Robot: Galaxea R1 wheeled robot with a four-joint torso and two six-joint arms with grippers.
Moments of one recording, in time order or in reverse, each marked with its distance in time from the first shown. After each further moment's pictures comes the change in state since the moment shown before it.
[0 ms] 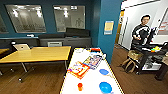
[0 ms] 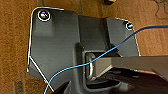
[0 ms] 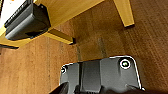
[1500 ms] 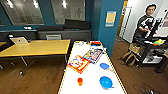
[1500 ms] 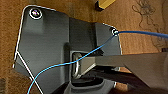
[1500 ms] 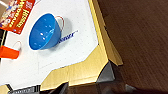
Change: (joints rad) left arm 0.008 -0.153 0.293 0.010 -0.130 0.000; right arm 0.538 -0.170 0.078 0.133 -0.290 0.087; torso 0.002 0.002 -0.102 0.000
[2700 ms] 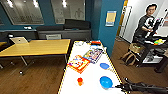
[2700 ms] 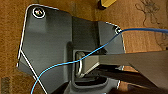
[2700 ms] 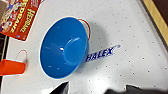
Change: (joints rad) left arm 0.001 0.023 -0.047 0.000 0.000 0.000; right arm 0.163 0.421 -0.357 0.005 -0.179 0.121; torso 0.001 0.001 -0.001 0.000
